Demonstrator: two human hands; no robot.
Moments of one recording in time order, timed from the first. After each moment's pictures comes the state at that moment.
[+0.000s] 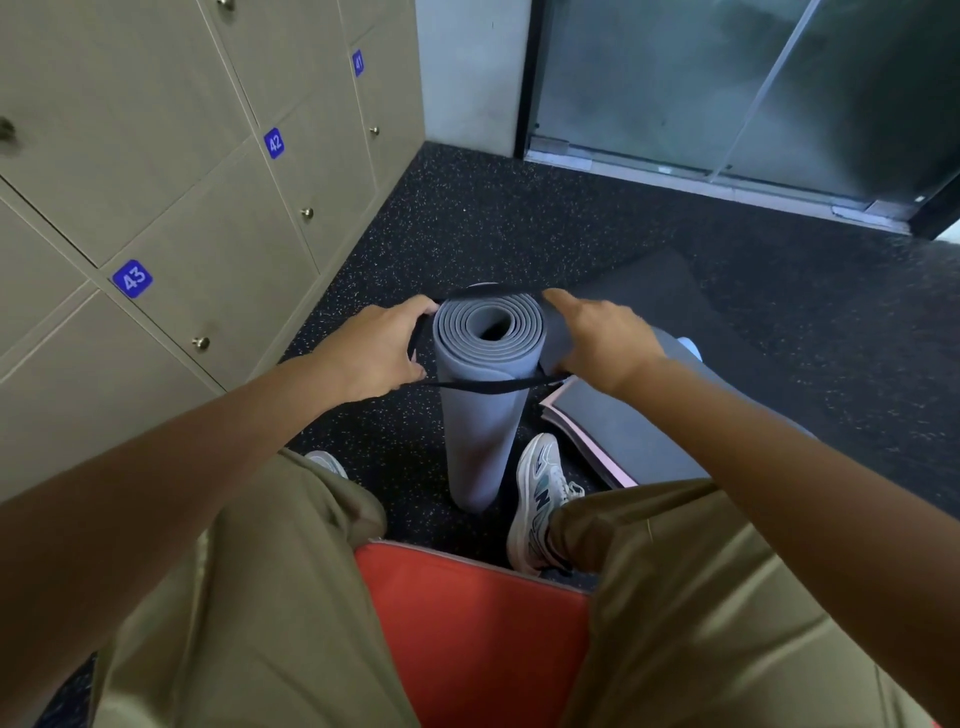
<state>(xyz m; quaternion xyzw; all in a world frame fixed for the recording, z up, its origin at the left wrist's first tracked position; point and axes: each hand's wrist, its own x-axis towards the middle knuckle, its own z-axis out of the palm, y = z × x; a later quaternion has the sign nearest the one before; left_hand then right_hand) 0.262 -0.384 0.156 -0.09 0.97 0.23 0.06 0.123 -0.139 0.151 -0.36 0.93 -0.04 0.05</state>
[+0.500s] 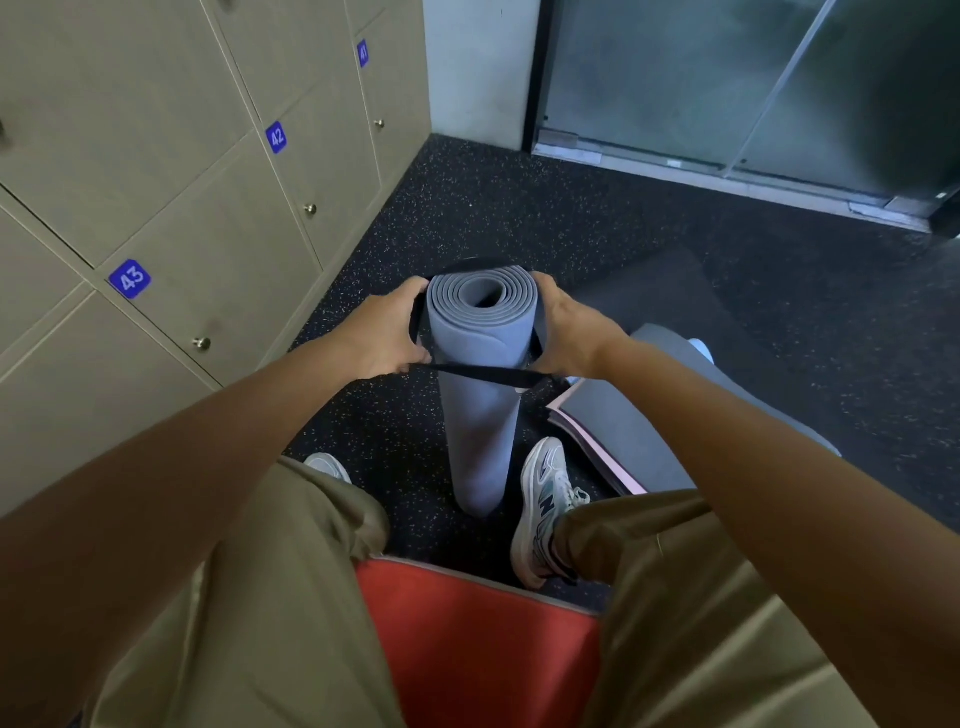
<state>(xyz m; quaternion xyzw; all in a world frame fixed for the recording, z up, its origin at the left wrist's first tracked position) 0.222 -0.405 0.138 -0.16 0.92 0.35 0.07 0.086 -0.183 0.125 -0.36 0.89 -0.20 0.20</state>
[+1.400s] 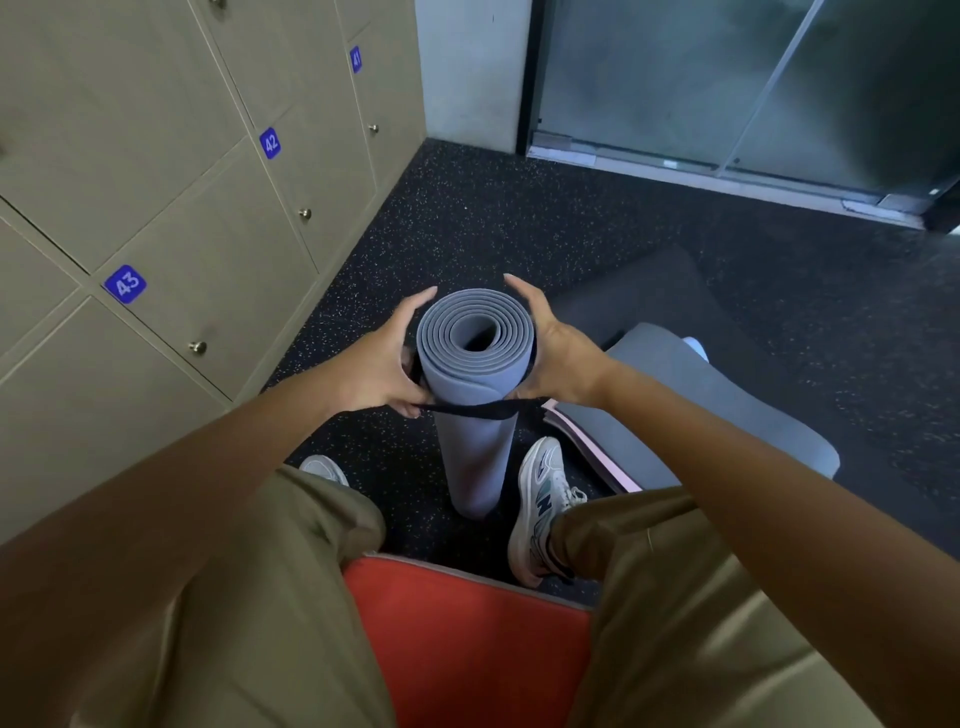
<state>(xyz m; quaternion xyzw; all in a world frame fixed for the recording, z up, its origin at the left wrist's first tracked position) 0.246 -0.394 0.116 -0.13 0.82 0.54 0.12 0.110 -0.165 0.110 -0.42 0.82 -0.32 0.21</state>
